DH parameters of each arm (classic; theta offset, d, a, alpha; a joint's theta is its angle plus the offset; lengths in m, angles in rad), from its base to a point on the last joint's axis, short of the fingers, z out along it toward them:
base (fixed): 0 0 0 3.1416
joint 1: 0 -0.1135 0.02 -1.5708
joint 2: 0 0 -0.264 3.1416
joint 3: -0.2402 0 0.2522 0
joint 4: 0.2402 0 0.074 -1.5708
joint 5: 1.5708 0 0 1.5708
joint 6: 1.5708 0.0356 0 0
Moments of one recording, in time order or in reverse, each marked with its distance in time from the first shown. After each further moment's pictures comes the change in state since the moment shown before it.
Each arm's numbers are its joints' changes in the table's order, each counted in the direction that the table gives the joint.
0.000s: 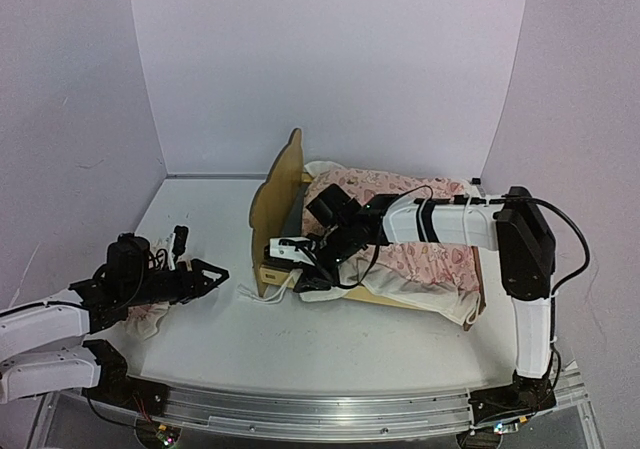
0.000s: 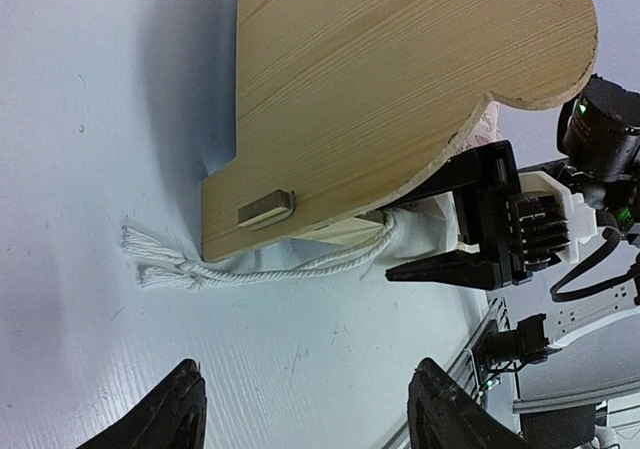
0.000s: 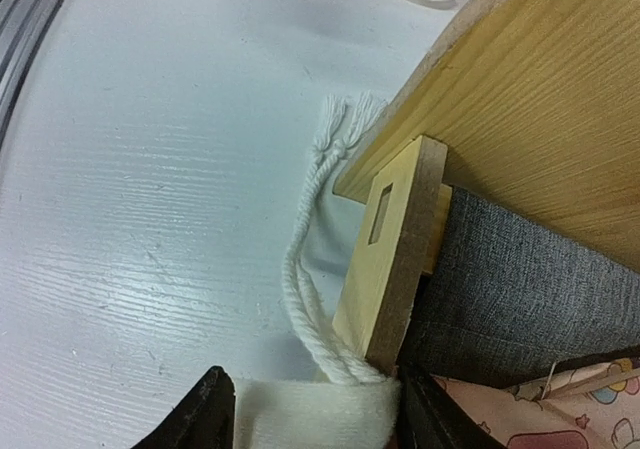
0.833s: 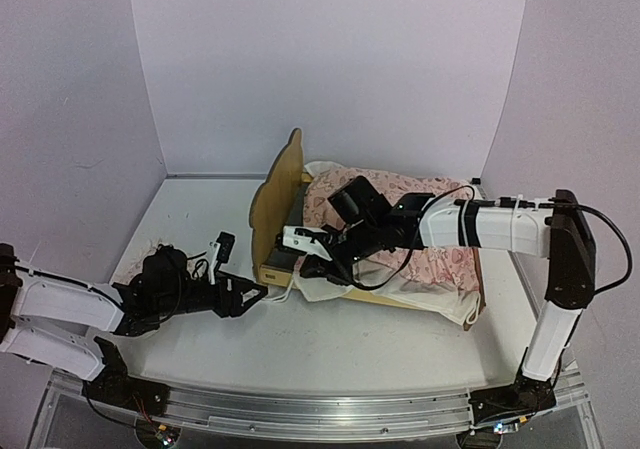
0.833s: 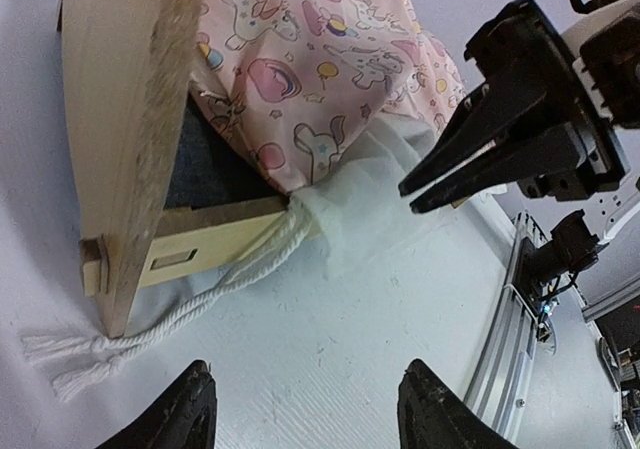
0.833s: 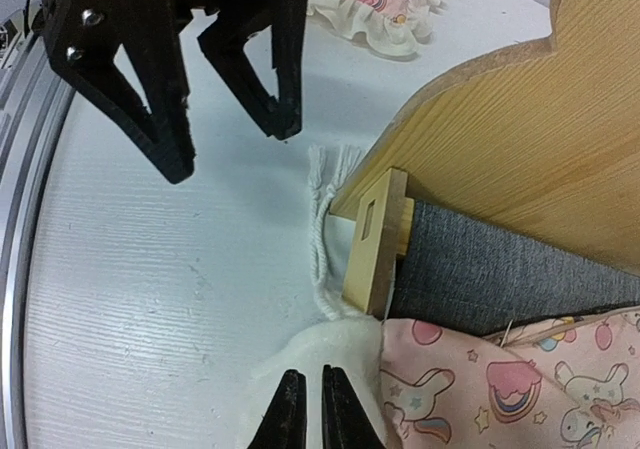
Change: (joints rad) left arm 0.279 -0.367 0.023 -0.492 -0.119 0.254; right arm -0.018 0.219 0.178 -0.100 0.024 0.085
